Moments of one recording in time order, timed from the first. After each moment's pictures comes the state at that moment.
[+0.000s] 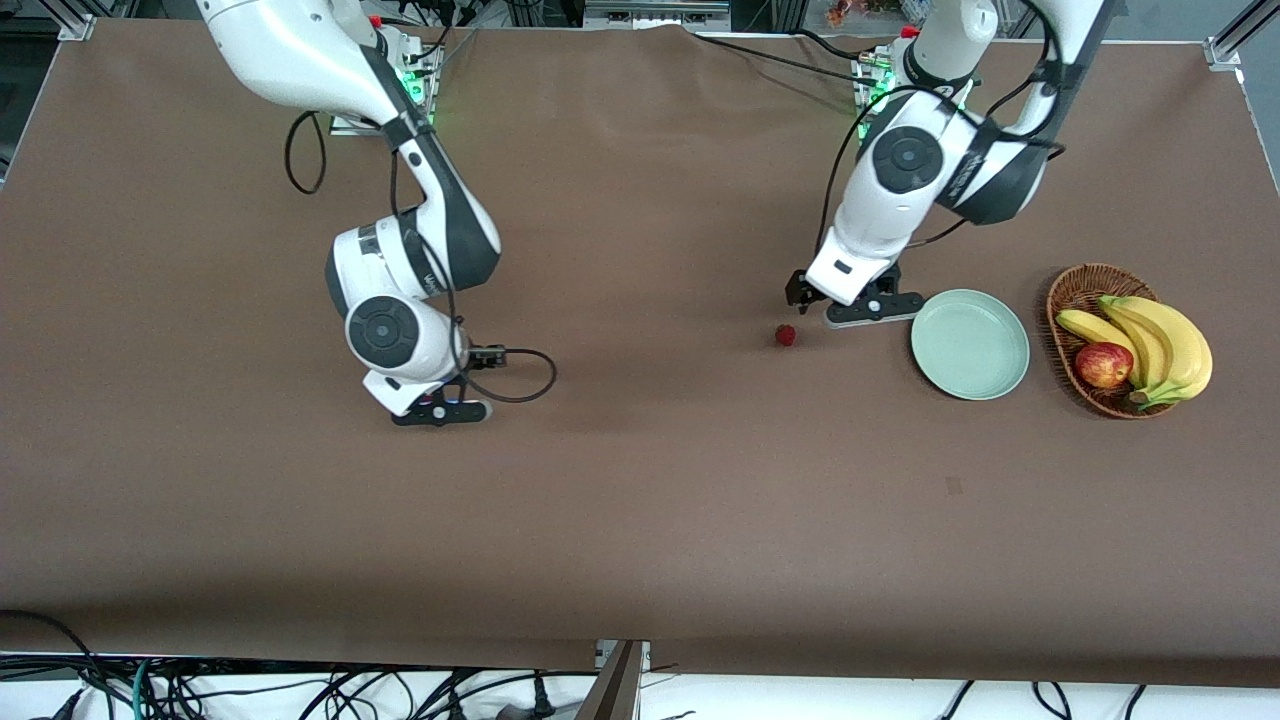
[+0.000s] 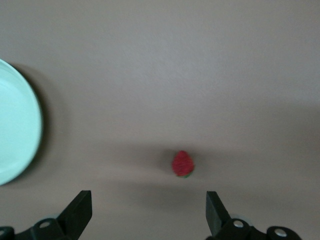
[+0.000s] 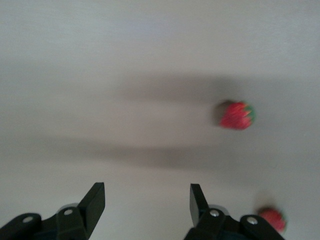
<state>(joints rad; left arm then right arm) -0.02 0.19 -0.48 -2.22 0.18 2.37 -0.80 0.48 0.58 -0.12 -1.69 0.09 2.07 0.24</state>
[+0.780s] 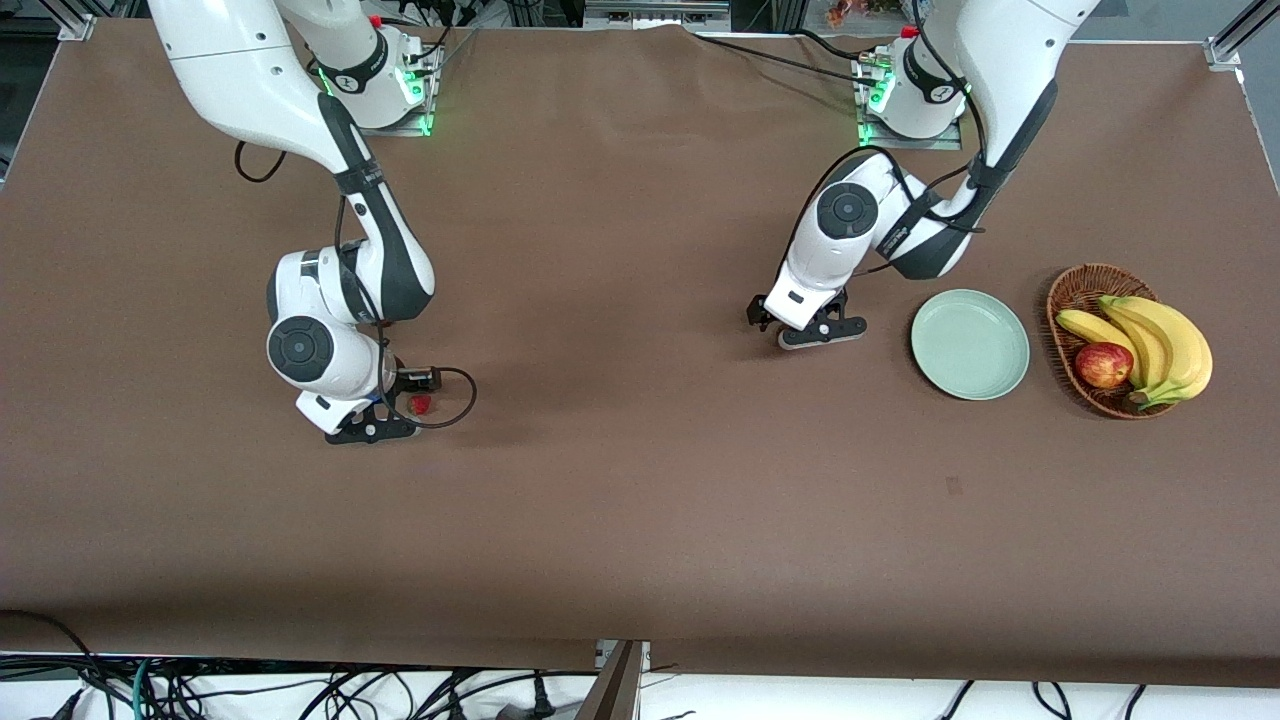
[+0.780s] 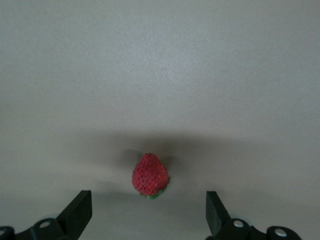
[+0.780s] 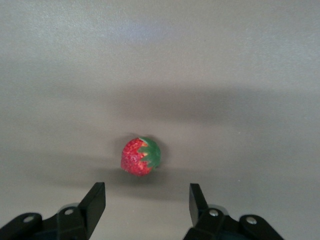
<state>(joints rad) -0.02 0.45 -0.50 -2.22 0.38 2.57 -1.00 0.39 0.61 -0.15 -1.78 0.09 2.24 0.08</state>
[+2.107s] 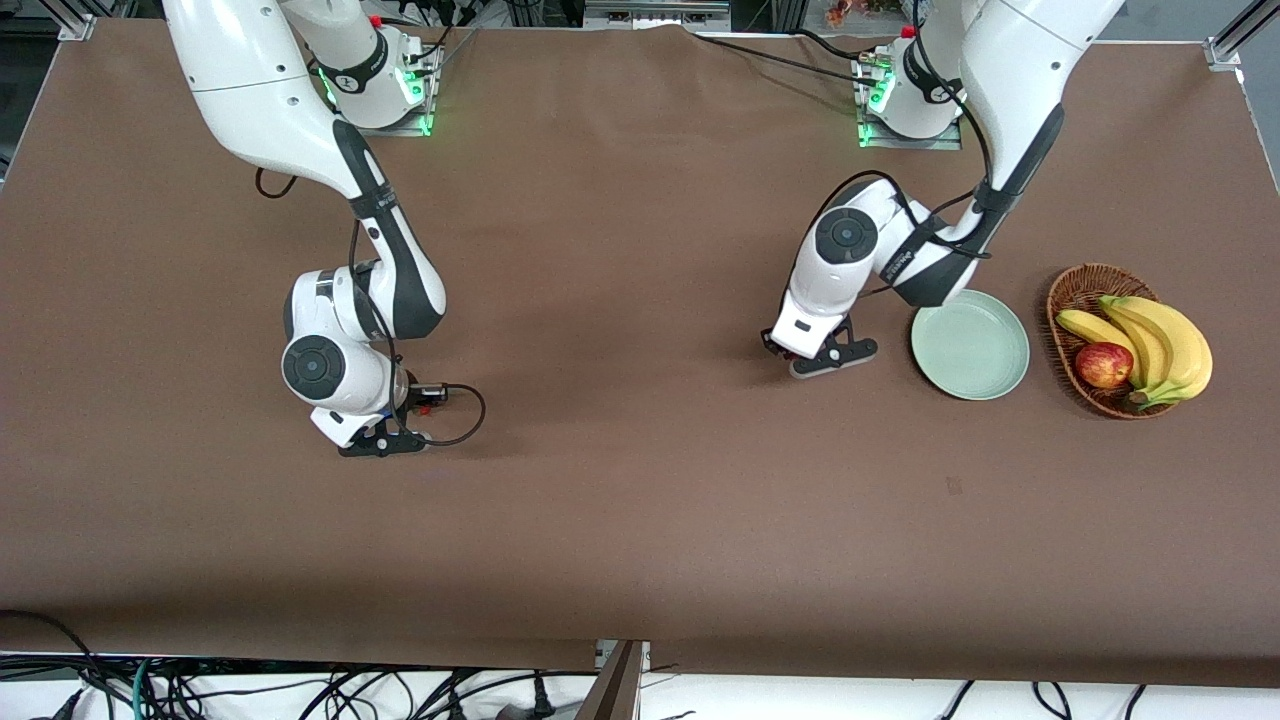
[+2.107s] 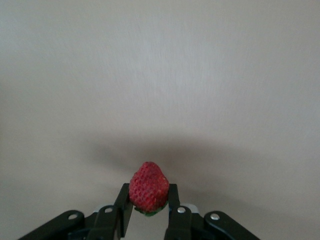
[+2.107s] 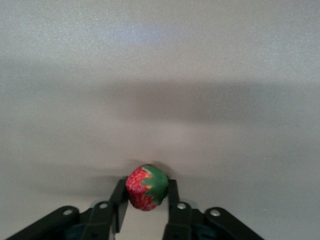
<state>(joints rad) -0.01 0.49 -0.47 -2.03 0.38 2.42 -1.03 0.39 0.69 -0.15 -1.71 0.14 2.26 0.08</state>
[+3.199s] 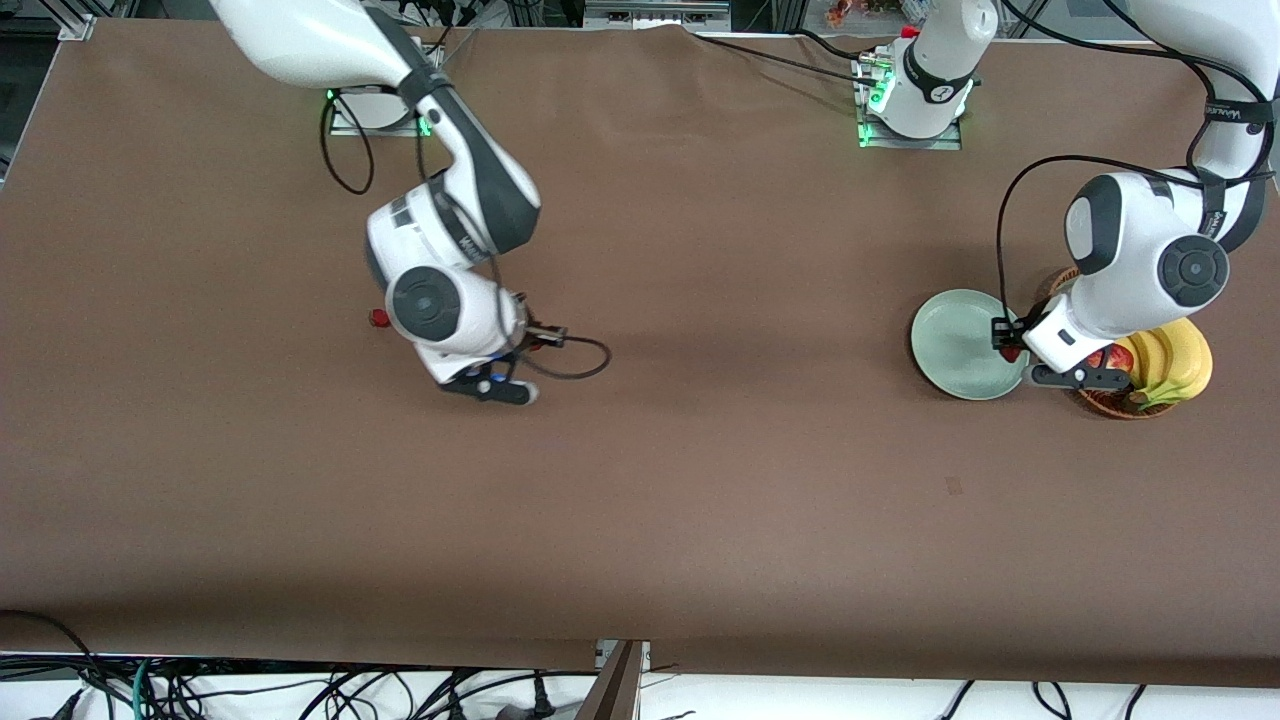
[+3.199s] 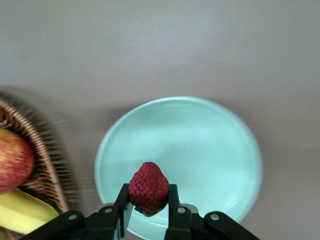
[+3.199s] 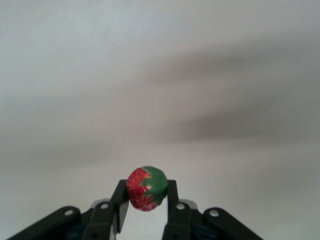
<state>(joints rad) 0.00 0.24 0.12 -2.22 0.01 2.35 0.17 0.44 0.61 0.16 -1.50 0.15 1.94 0.74</state>
